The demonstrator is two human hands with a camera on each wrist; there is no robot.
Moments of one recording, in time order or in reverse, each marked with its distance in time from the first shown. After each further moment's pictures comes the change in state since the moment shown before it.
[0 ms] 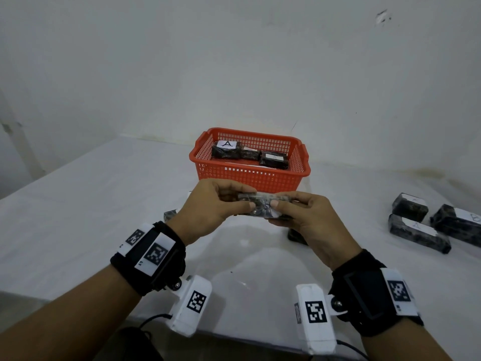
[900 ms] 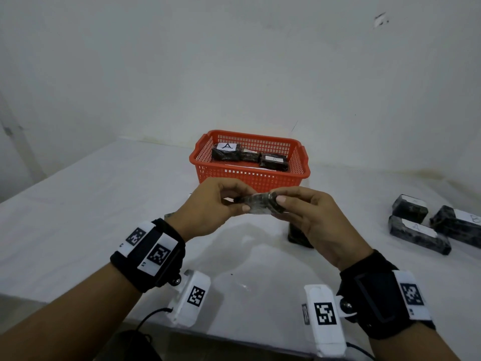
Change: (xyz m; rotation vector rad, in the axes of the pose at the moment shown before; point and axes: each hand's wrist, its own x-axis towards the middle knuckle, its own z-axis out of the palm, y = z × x) left_hand 0.008 0.002 -0.007 0.235 -0.098 0.090; right_hand -0.002 -0.011 -0.006 -0.072 -0.076 -0.088
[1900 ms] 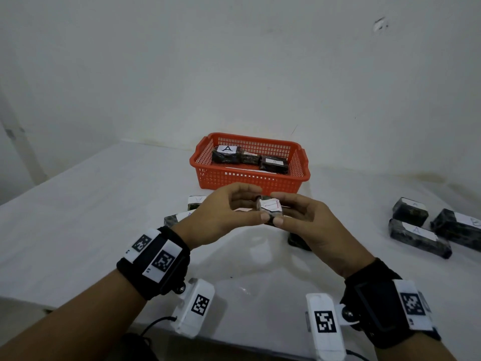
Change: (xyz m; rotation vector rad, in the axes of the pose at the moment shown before) left_hand 0.000 -0.002 0.012 -0.248 -0.107 -0.084; right_hand -0.007 0.008 -0.008 -0.107 -0.131 -0.040
